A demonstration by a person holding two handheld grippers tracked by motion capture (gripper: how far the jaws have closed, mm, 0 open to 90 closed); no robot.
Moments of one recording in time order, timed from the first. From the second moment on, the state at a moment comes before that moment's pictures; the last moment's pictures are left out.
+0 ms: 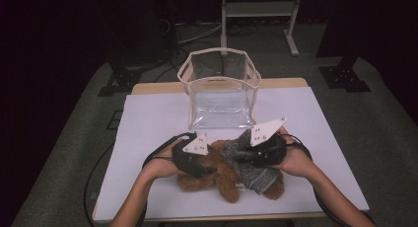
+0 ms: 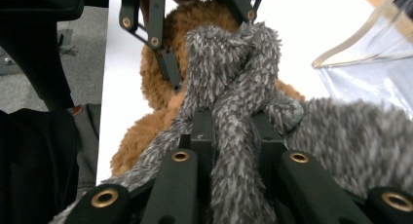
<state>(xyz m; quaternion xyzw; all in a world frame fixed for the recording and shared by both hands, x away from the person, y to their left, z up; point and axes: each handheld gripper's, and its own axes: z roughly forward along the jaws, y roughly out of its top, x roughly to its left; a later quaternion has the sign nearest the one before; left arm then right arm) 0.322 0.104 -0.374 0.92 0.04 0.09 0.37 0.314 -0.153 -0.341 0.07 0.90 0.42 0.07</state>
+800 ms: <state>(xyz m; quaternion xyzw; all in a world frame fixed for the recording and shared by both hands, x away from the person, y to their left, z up) 0.323 0.107 -0.376 0.91 0.05 0.09 0.40 0.300 -0.239 -0.346 0.16 0.87 0.45 0.09</state>
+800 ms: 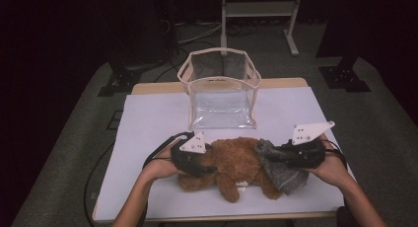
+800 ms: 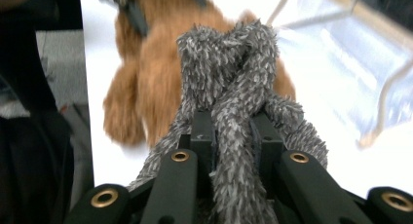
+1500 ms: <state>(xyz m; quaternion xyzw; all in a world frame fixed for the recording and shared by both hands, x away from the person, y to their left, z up) 0.323 0.121 -0.368 0.91 0.06 0.09 0.40 0.298 -0.234 -0.370 0.17 0.88 0.44 0.07</state>
